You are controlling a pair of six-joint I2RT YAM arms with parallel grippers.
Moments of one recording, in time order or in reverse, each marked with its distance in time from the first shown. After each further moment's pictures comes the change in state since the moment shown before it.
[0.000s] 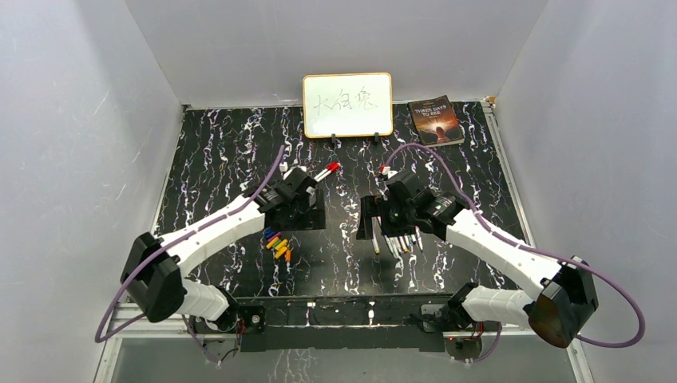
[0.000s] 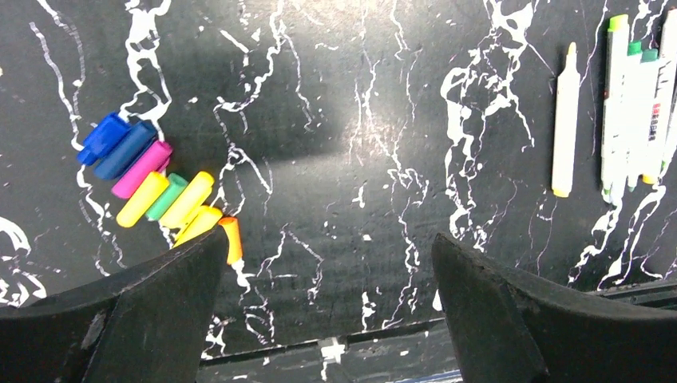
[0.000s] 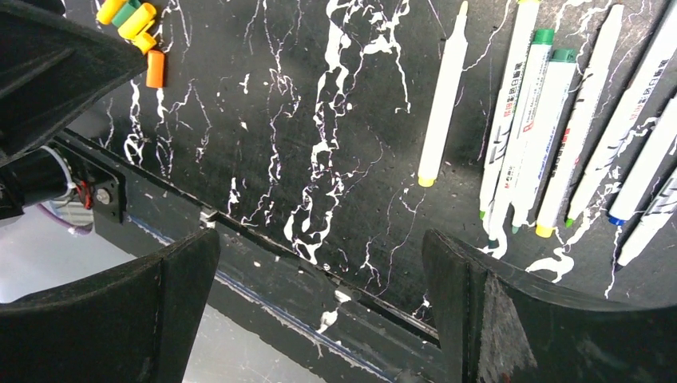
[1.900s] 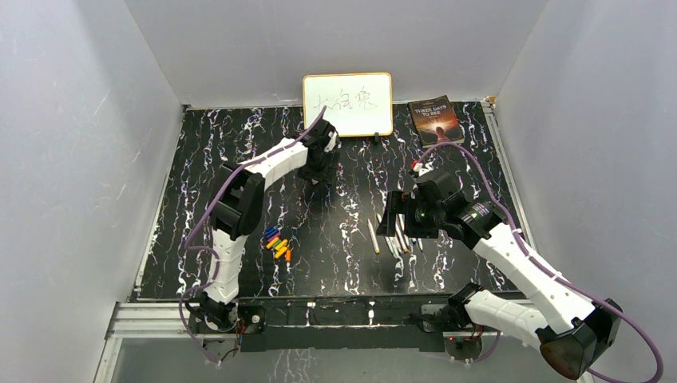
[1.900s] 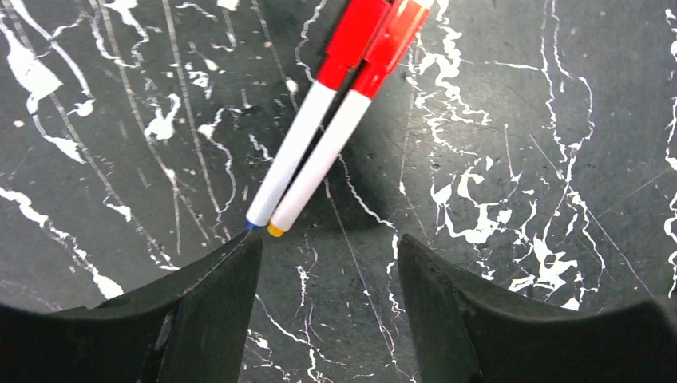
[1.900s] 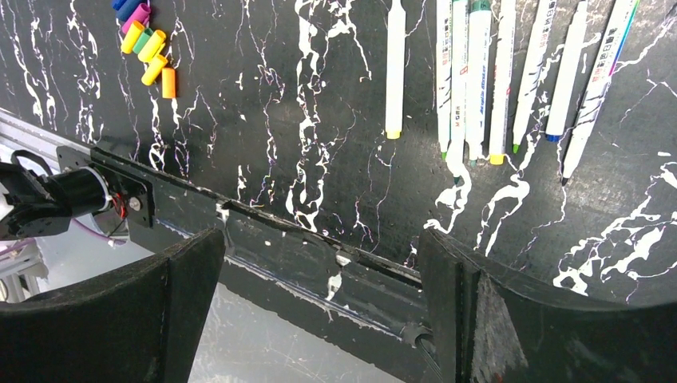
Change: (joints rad) left arm 0.236 0.811 0.694 0.068 0.114 0.516; right arm -0.106 -0.190 0.039 -0.203 0.010 0.035
